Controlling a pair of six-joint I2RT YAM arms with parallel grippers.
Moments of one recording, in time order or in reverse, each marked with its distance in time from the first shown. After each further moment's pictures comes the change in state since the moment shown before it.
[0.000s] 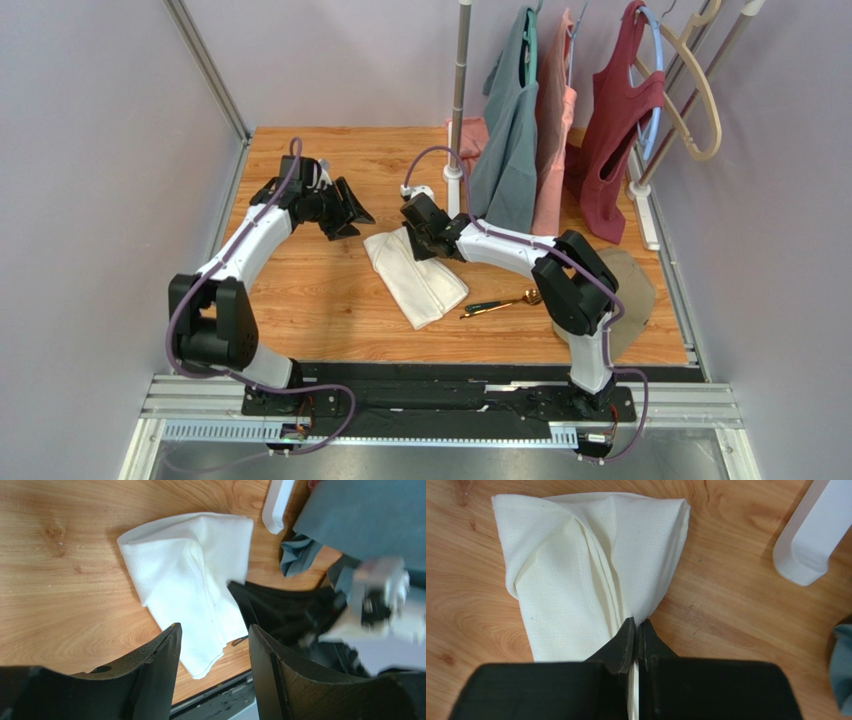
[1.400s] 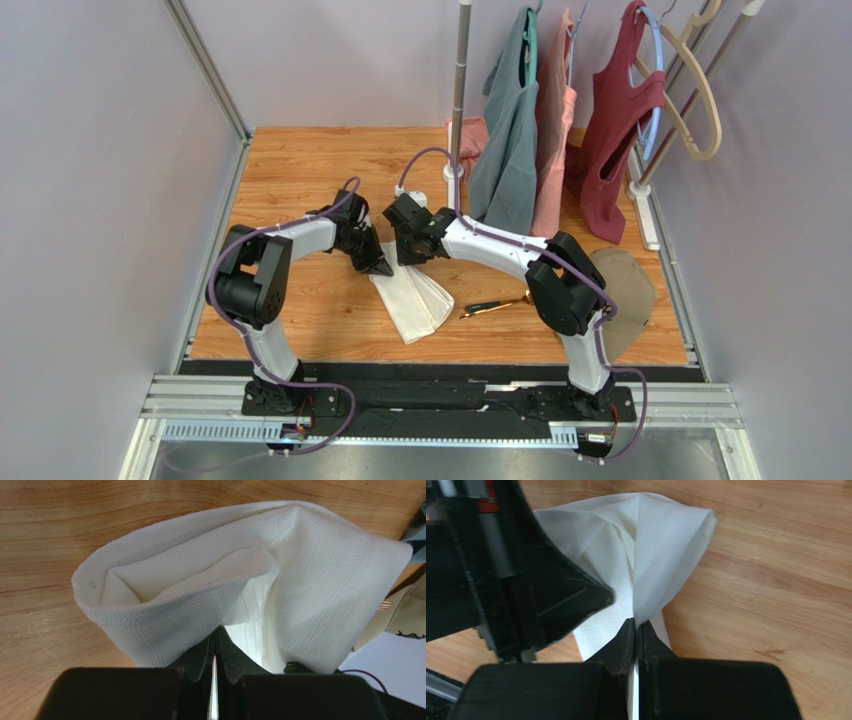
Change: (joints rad) left arm -0.194 0.241 -0.174 0.161 -0.063 -0.012; right arm 0.055 0.056 0.171 -0.248 -0.047 0.307
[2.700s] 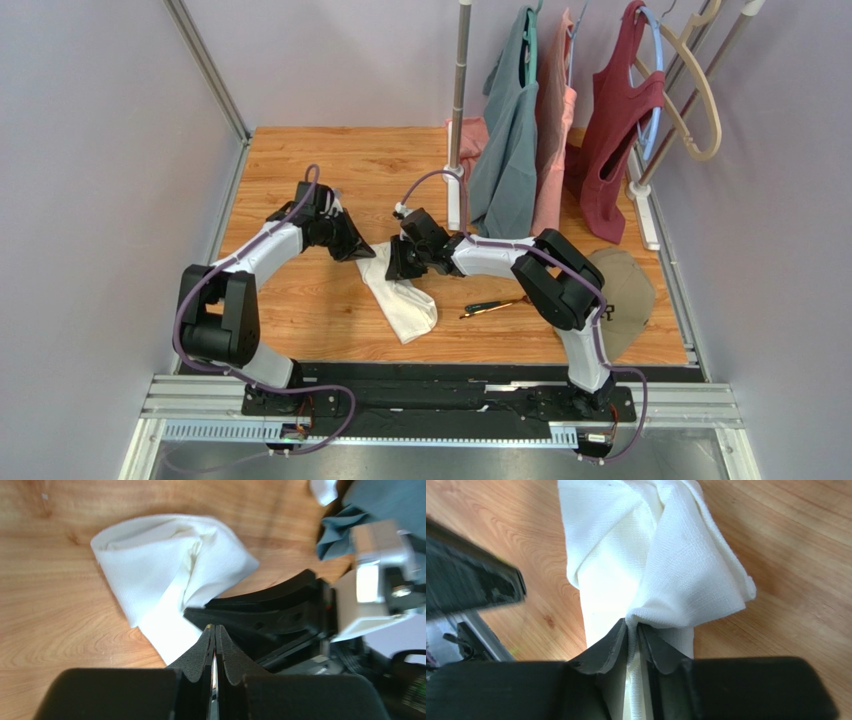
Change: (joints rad) left arm 0.142 -0.267 -0.068 -0.026 0.062 0.004; right arm -0.040 0.034 -0.291 0.541 -0.358 -0.026
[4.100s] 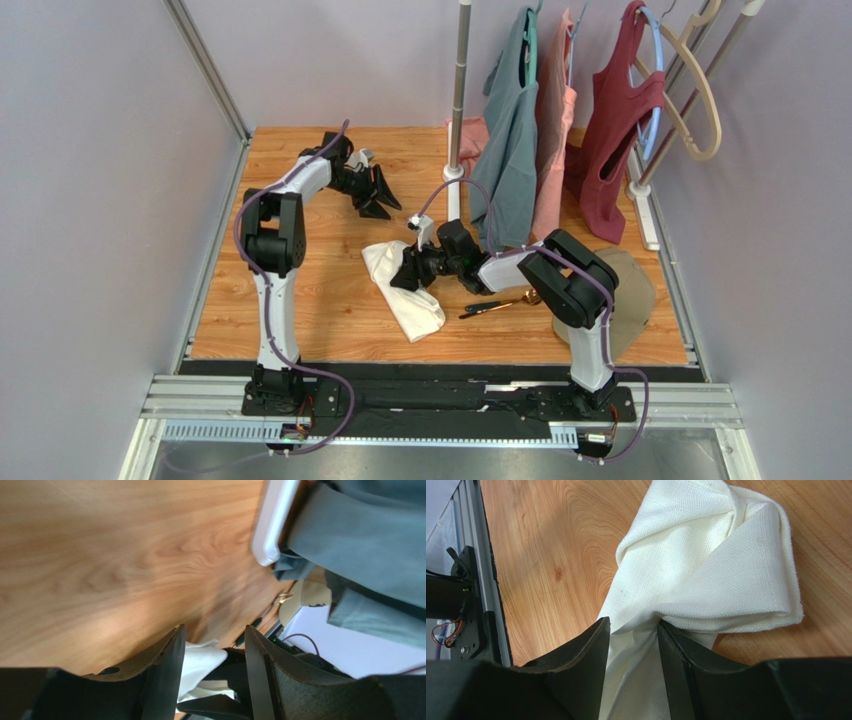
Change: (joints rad) left arm 0.032 0.666 0.769 -0.252 0.329 0.206; right arm -0.100 -0.049 -0.351 0.608 -0.304 -0.274
